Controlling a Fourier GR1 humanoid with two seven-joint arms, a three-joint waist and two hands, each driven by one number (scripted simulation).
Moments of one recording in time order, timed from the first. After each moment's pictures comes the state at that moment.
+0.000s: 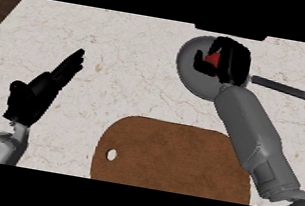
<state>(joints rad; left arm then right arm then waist) -0.16 0.31 -0.16 -1.59 0.06 -0.01 0.19 -0.95 -0.11 0.13 -0.48 0.76 -0.75 0.11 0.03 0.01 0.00</state>
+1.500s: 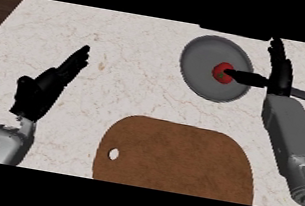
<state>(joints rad) -0.20 0.28 -0.15 -1.57 0.03 -0.03 0.19 -0.92 -0.26 -0.41 -0.28 0.22 -0.28 -0.49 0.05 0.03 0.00</state>
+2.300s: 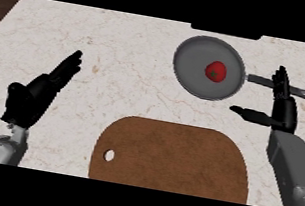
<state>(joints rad) -0.14 0.26 -0.11 -1.62 0.01 -0.05 0.21 -0.70 -0.27 -0.42 -0.29 0.15 -0.07 -0.86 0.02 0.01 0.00</state>
